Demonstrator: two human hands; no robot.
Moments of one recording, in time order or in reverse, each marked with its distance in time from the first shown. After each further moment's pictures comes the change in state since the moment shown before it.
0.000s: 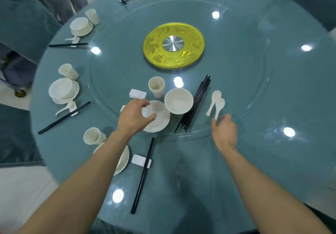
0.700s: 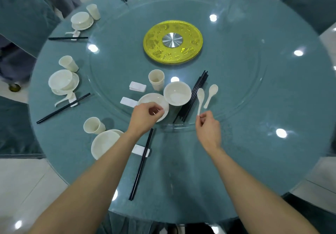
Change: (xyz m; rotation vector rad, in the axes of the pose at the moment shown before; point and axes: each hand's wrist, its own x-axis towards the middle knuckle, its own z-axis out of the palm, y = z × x) left_hand -0.040 0.026 0.027 -0.379 -0.017 -0.037; right_hand -0.063 -0.017 0.005 0.169 0.006 -0.277
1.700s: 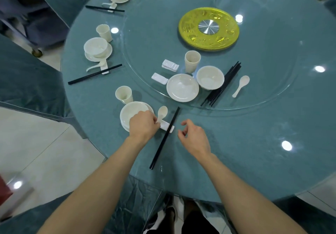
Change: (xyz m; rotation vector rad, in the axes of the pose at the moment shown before) left_hand -0.113 -0.093 -0.031 0.543 -0.032 -0.291; right_hand -0.129 -0.052 0.064 -0.174 -0.439 -0.271
